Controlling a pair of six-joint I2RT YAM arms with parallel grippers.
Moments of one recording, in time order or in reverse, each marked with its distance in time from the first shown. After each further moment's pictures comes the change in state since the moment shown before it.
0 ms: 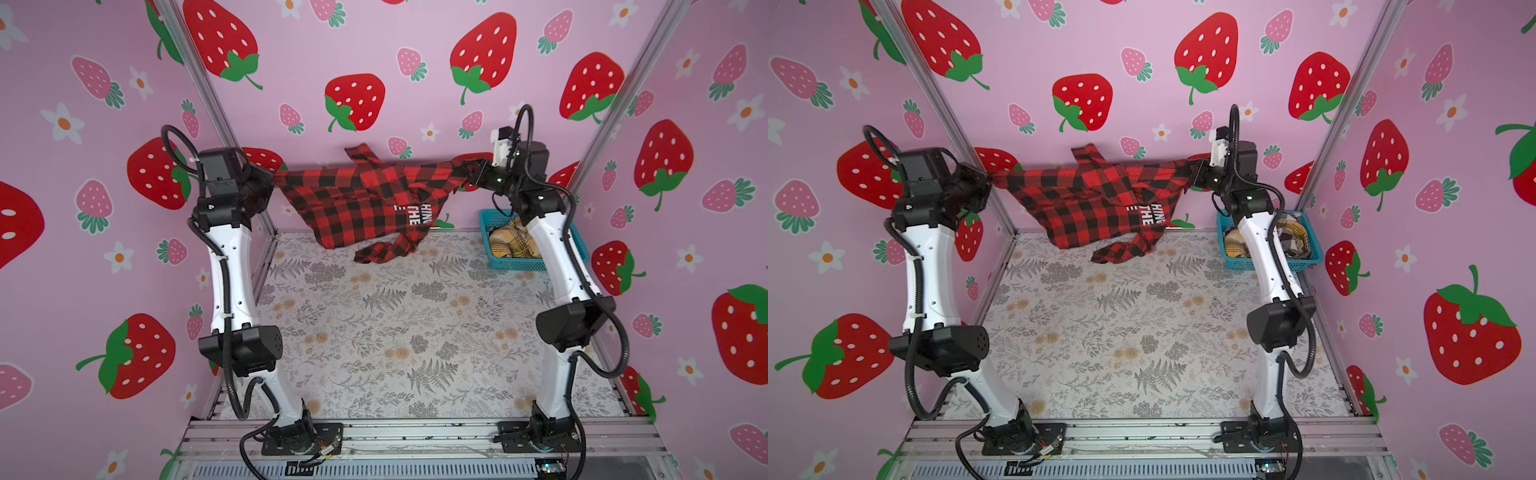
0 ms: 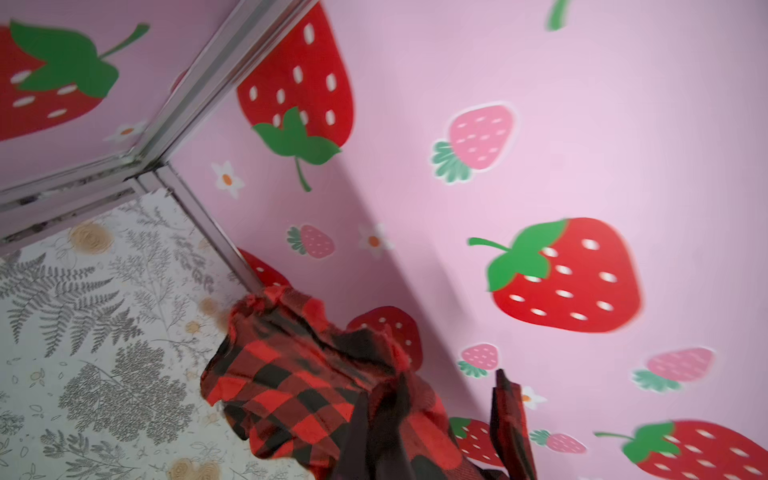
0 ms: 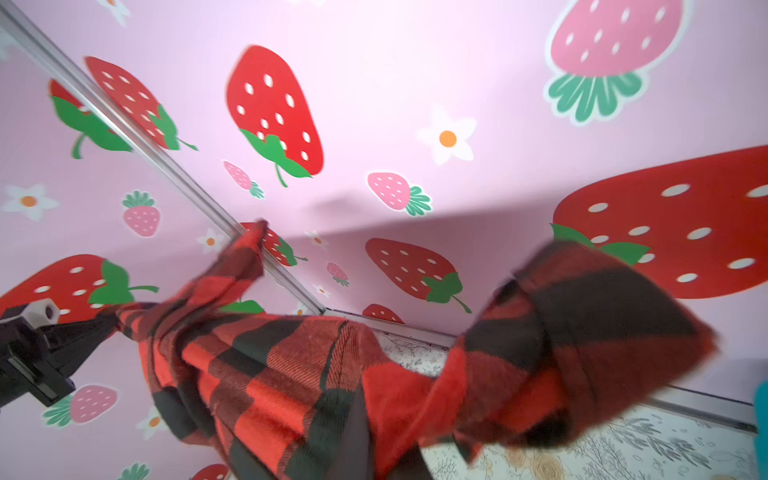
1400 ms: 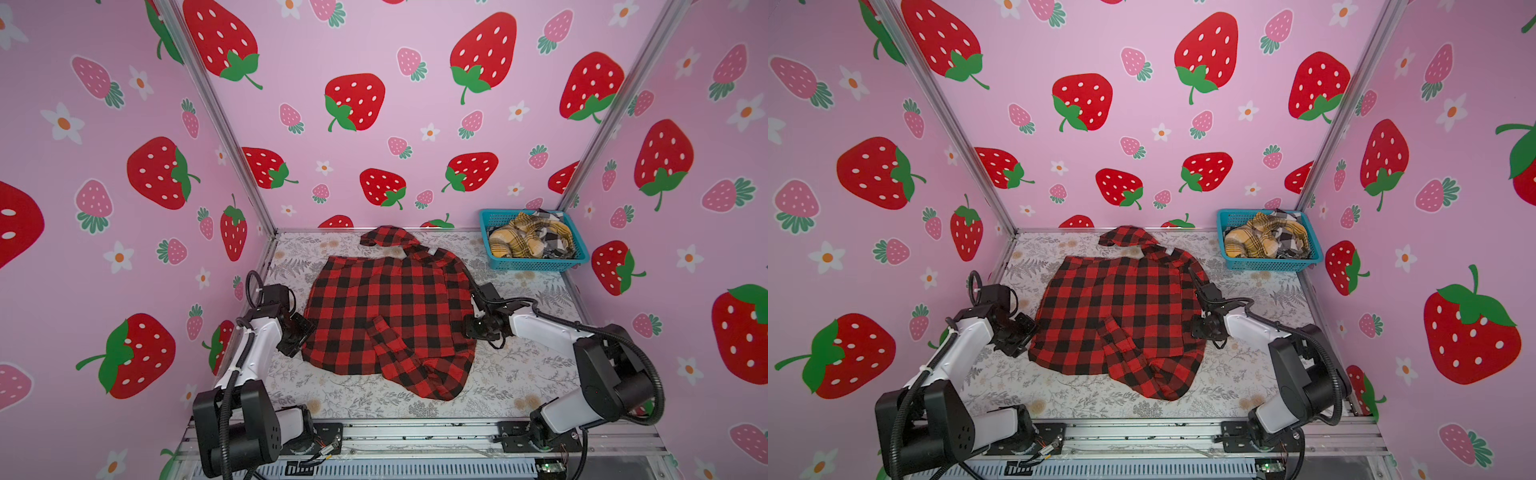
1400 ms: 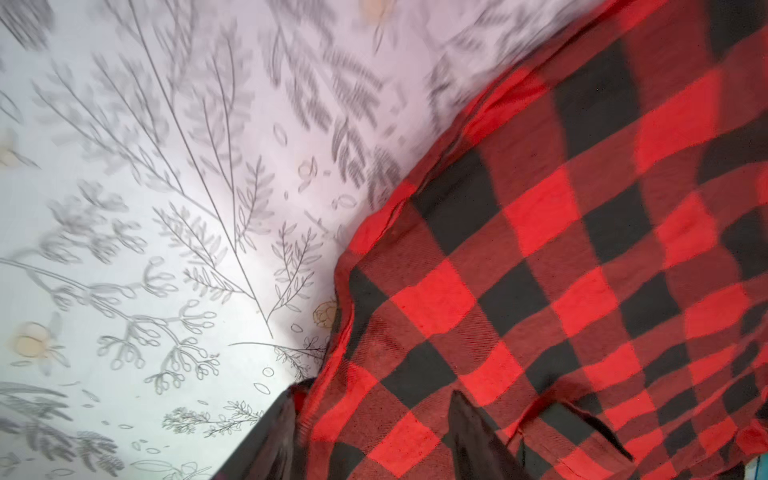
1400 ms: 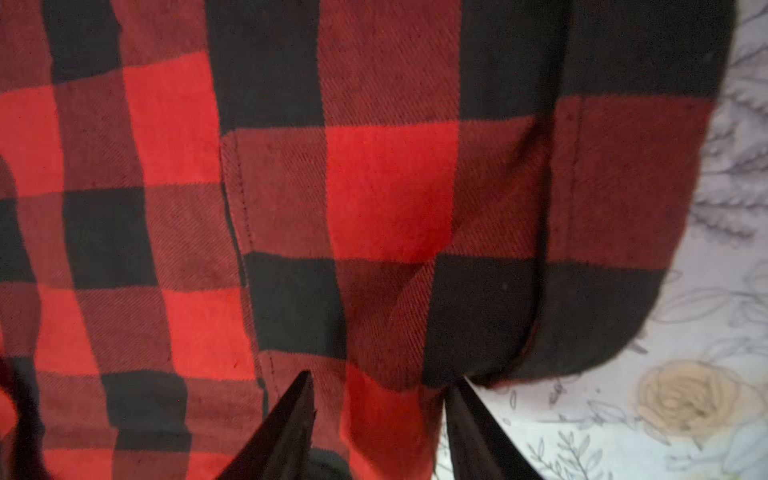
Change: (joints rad) left arm -0.018 -0.564 -1.519 0.019 -0.109 0.252; right arm 0.239 -0.413 -1.502 0.010 0.417 0.026
